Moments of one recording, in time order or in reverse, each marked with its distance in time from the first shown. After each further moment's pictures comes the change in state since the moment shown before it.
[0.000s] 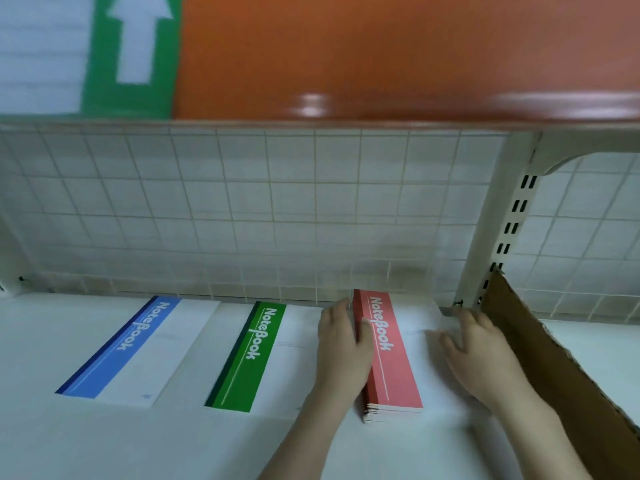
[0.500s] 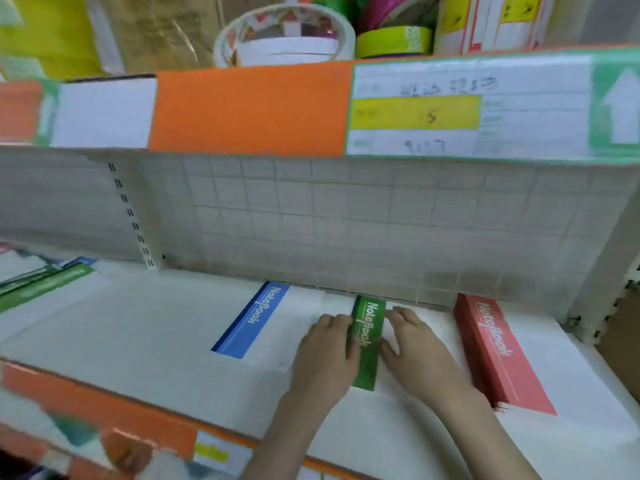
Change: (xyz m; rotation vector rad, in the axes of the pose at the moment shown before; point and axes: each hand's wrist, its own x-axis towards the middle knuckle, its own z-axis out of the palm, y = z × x) left_hand -0.040 -0.067 -0.173 0.484 0.020 0.072; right_hand -0.056 -0.187 0.083 -0.024 -0.231 -0.421
